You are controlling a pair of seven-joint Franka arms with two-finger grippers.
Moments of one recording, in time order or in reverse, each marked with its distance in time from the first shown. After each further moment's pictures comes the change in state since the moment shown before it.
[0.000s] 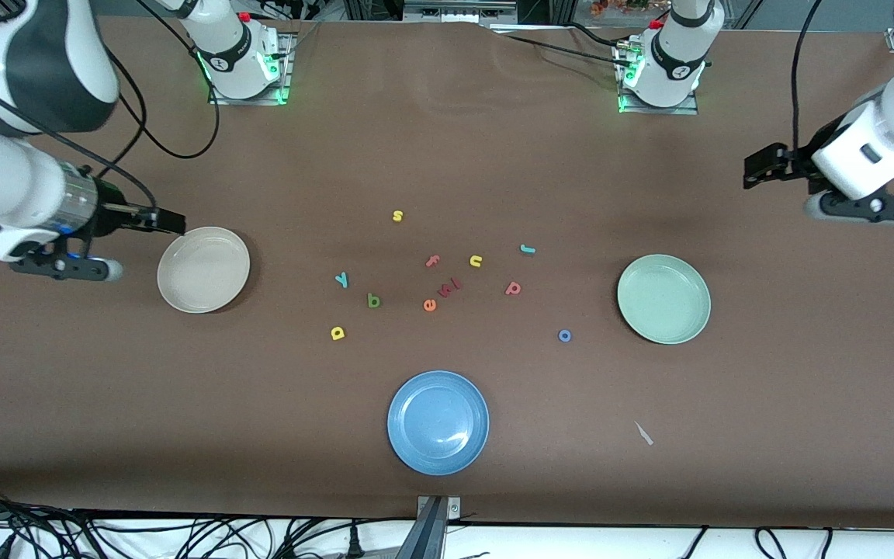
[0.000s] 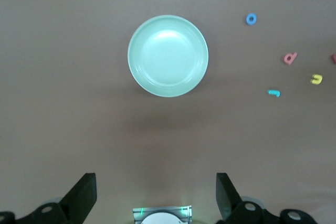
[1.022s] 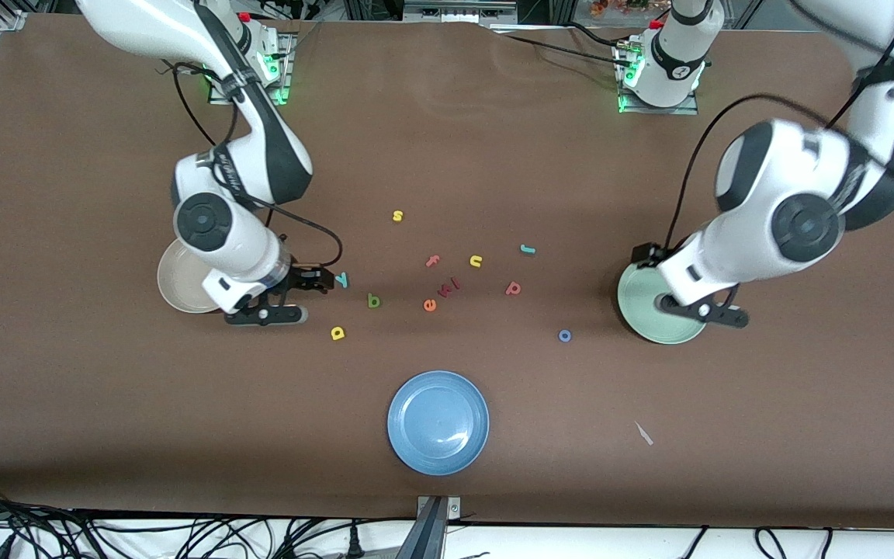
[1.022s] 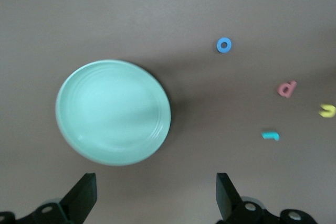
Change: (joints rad) left arm -0.146 0.357 -0.006 0.017 0.000 0.333 -0.013; right arm 0.245 0.221 0.005 -0.238 0.004 0.677 0.090
